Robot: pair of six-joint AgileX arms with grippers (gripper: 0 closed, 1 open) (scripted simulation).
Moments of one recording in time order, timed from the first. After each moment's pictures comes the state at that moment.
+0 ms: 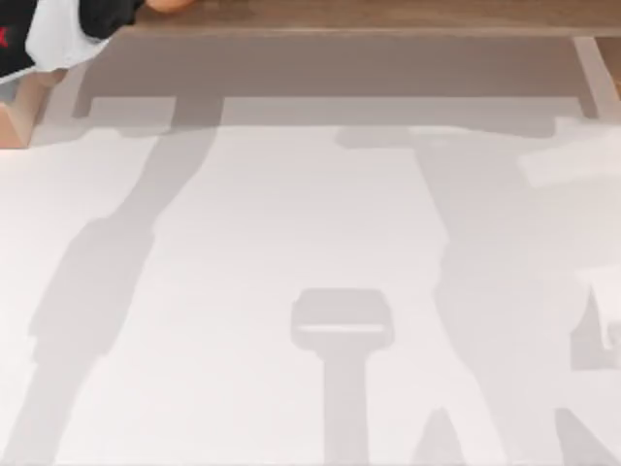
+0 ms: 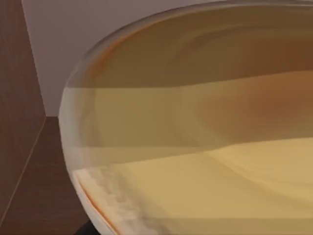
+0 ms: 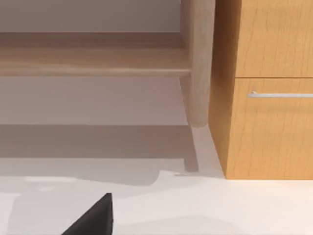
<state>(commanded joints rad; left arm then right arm) -0.30 1.99 1.55 0.22 -0.25 -0.05 0.00 0.00 0.00 0.00 0.00 0.00</state>
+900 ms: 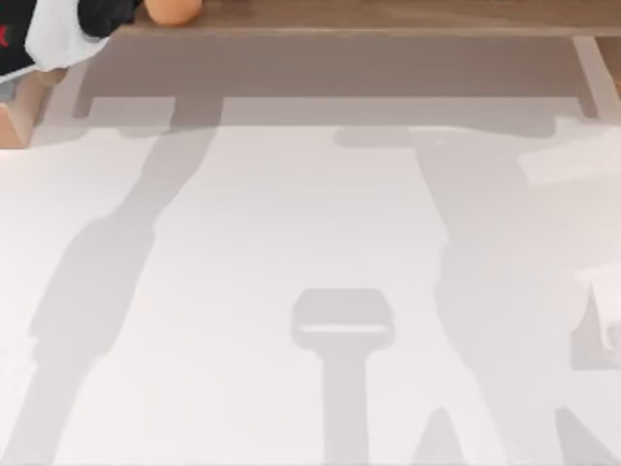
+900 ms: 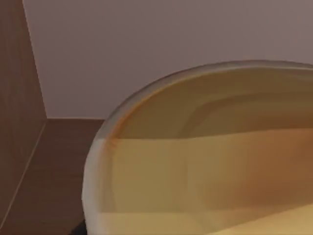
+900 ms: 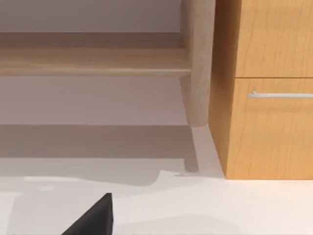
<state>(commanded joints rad) -0.30 1.99 1.55 0.22 -0.25 -0.05 0.00 0.00 0.00 0.00 0.00 0.00</state>
